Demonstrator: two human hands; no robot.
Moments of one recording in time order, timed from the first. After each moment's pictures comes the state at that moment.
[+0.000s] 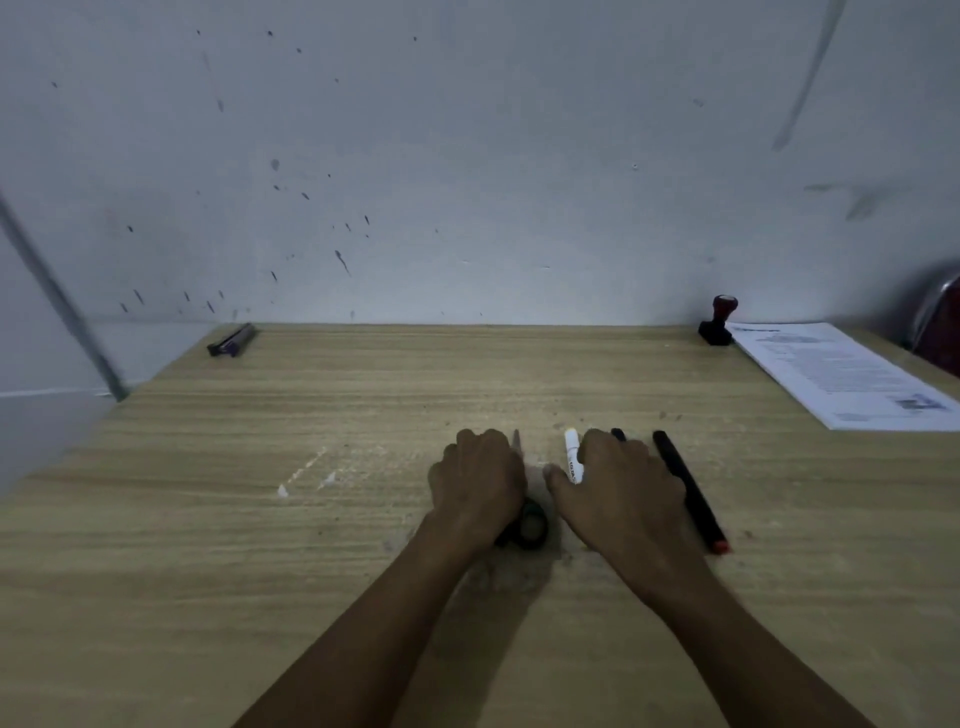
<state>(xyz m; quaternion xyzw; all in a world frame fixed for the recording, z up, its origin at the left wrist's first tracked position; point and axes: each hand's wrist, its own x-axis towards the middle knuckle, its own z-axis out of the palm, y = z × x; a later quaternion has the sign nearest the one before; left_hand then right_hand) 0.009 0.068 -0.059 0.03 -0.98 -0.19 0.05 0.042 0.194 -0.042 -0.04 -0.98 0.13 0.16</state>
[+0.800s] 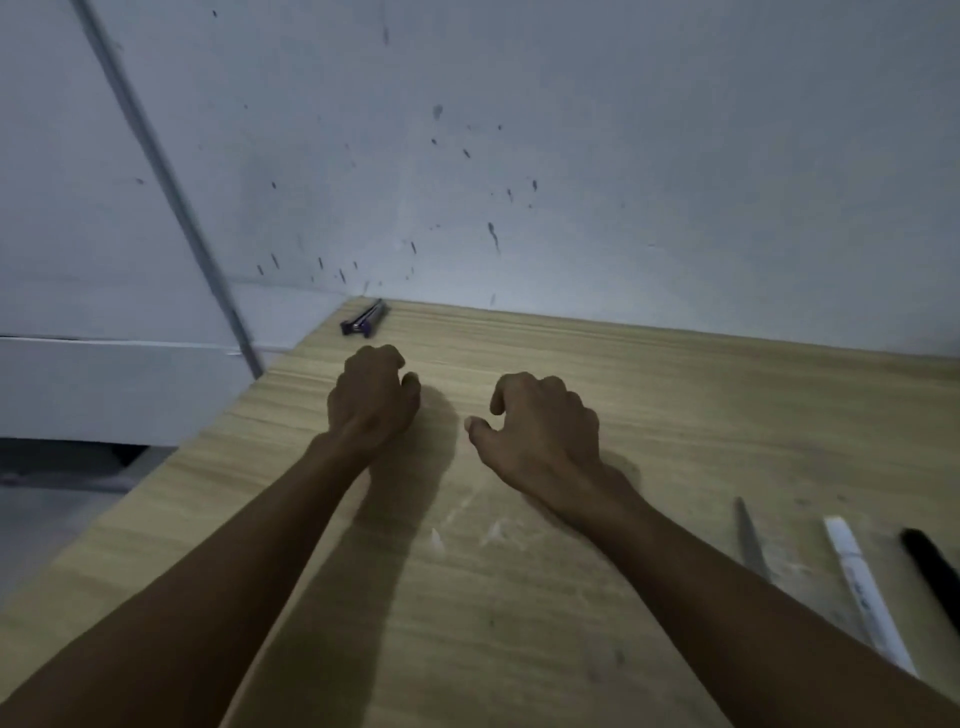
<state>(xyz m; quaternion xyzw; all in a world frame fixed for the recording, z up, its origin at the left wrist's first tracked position) -0.101 -0.208 -0.059 0.17 -0.94 -0.22 0.20 -0.071 -0.025 -0.031 0.17 -0.95 0.23 0.08</state>
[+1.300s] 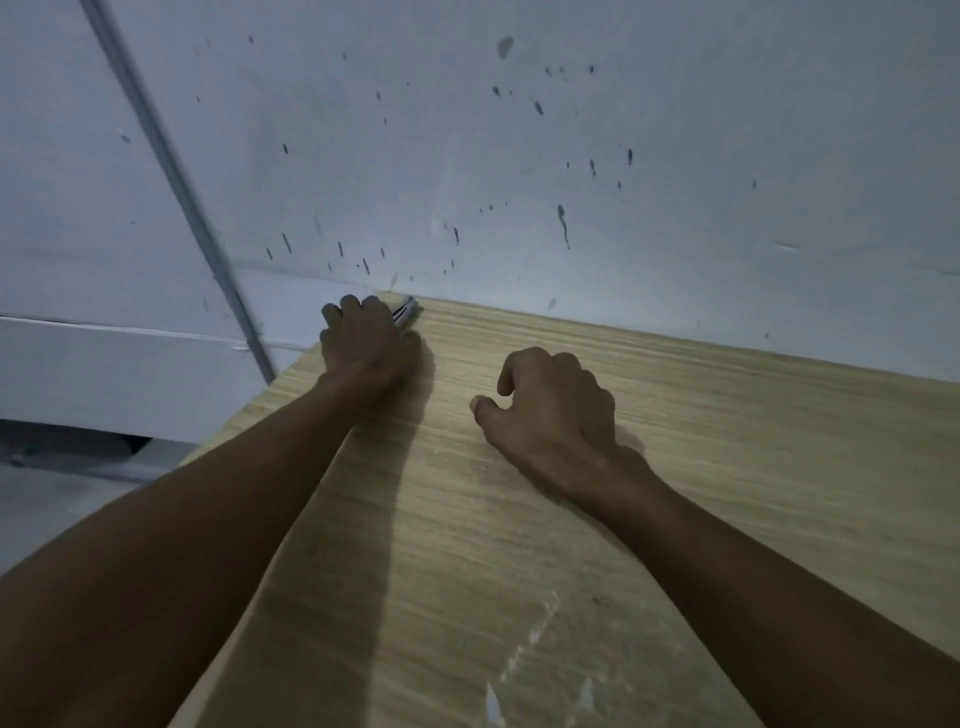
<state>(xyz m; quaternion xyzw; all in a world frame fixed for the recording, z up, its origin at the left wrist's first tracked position) -0.235 -0.312 -0.079 0.27 -0.94 -0.11 0.17 -0.176 -0.107 -0.052 0.19 -0.95 0.23 0.06</state>
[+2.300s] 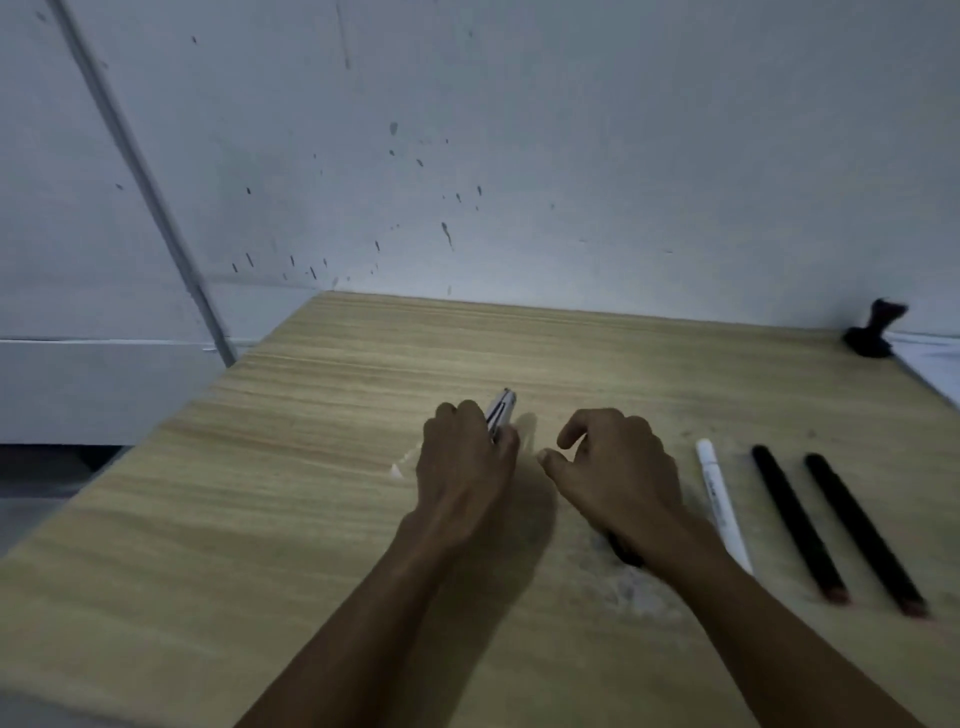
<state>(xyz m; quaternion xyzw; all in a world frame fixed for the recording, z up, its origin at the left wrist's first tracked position) -0.002 -0.061 -0.074 0.09 -0.93 -0.30 0.20 -0.004 0.085 -0.054 0.06 -0.96 0.27 0.09</state>
